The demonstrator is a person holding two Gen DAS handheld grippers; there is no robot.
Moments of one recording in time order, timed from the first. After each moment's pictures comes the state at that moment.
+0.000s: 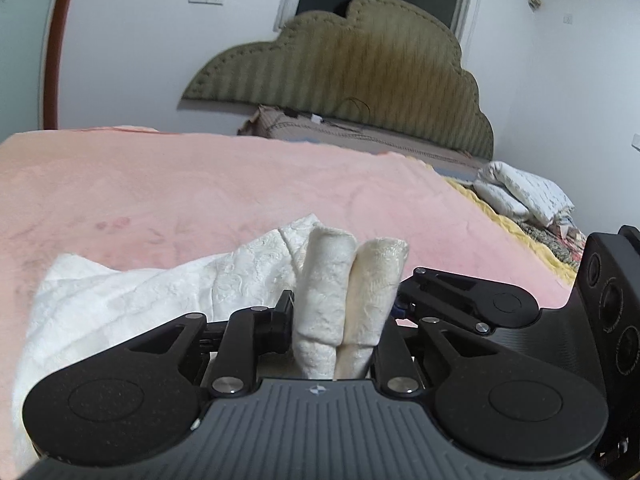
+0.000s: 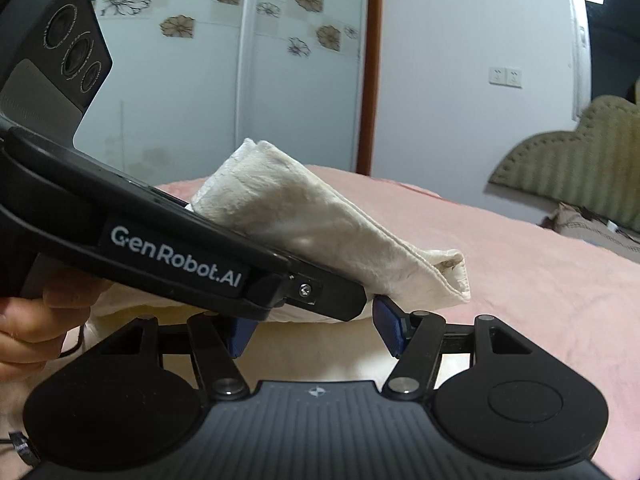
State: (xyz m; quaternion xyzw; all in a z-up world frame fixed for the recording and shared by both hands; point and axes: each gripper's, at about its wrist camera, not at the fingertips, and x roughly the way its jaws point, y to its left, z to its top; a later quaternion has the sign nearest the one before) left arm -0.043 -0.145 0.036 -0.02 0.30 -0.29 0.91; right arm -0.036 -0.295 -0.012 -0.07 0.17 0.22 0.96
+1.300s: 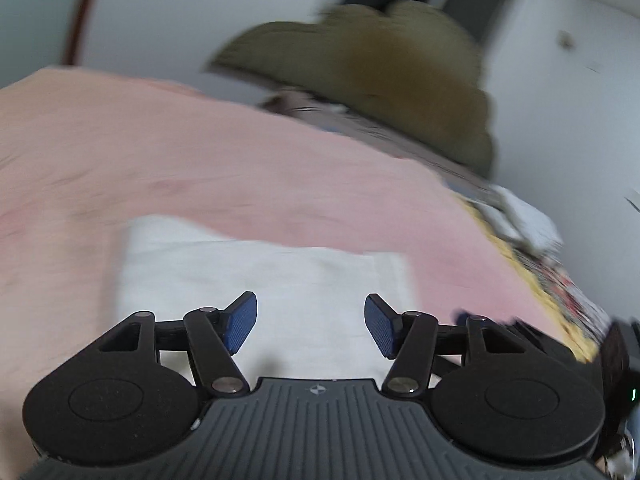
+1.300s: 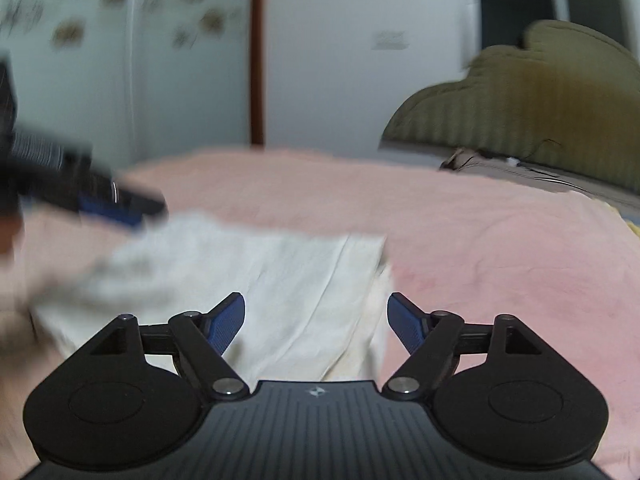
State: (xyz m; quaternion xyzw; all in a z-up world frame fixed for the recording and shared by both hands) left arm -0.009 -0.024 0.035 -0.12 0.36 -0.27 0.89; right arm -0.080 -0.291 -0.028 -0.06 0.25 0.05 0.97
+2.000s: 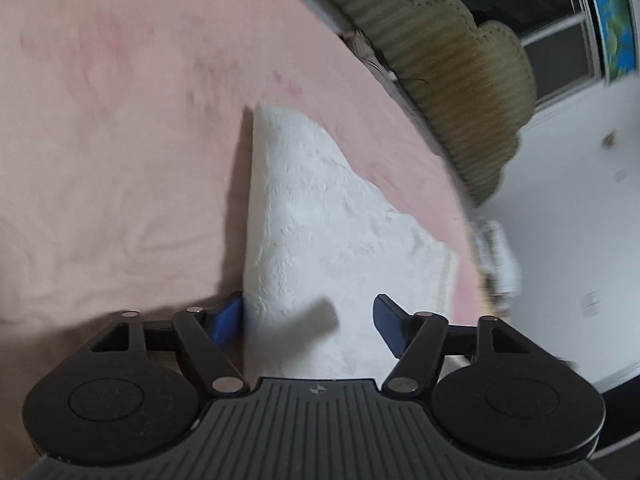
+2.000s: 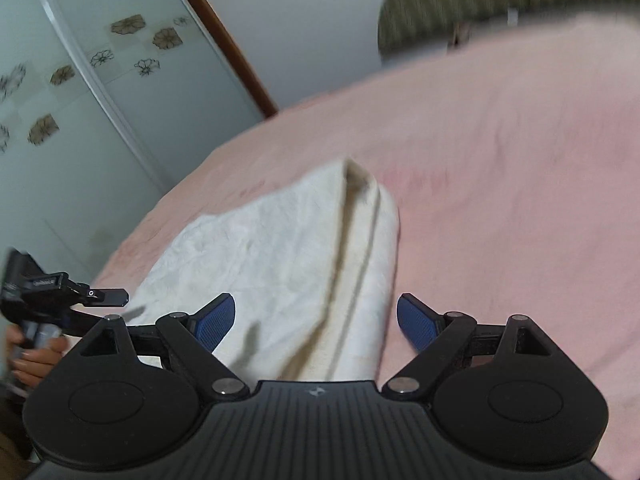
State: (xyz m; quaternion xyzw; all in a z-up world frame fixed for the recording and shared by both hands) left arm 0.044 0.077 -0.041 -0.32 0.49 -0.29 0.76; right arm -0.039 -0.391 -0.054 0.24 0.32 0.16 0.90
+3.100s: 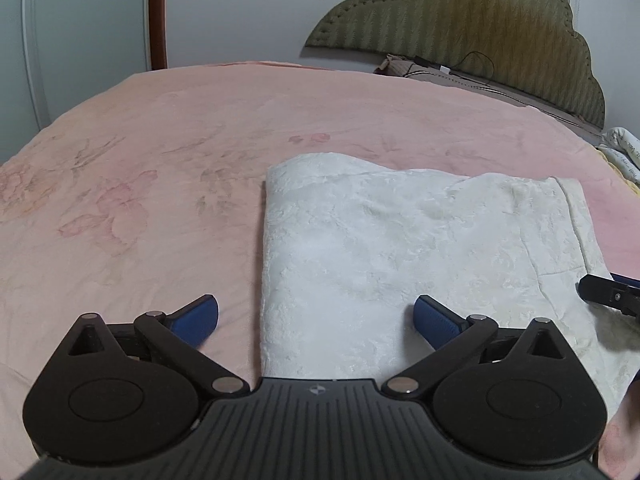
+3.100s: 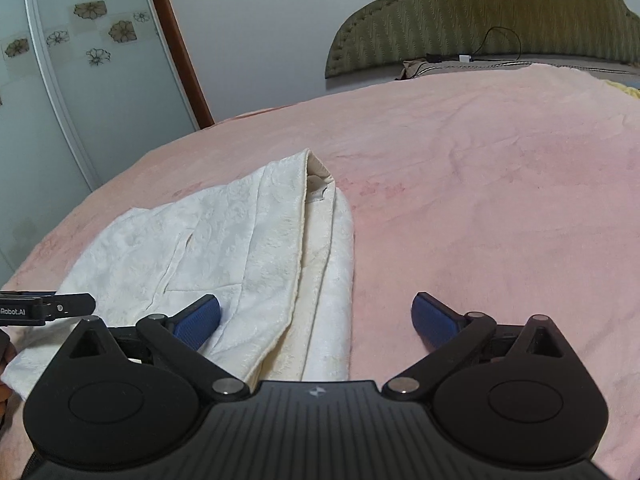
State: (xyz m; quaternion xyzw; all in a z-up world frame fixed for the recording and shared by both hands) left arm 0.003 -0.027 -0.016 0.02 0.36 -0.12 0.92; right arm -0.064 -0.348 -0.056 0.15 0.27 0.01 0.95
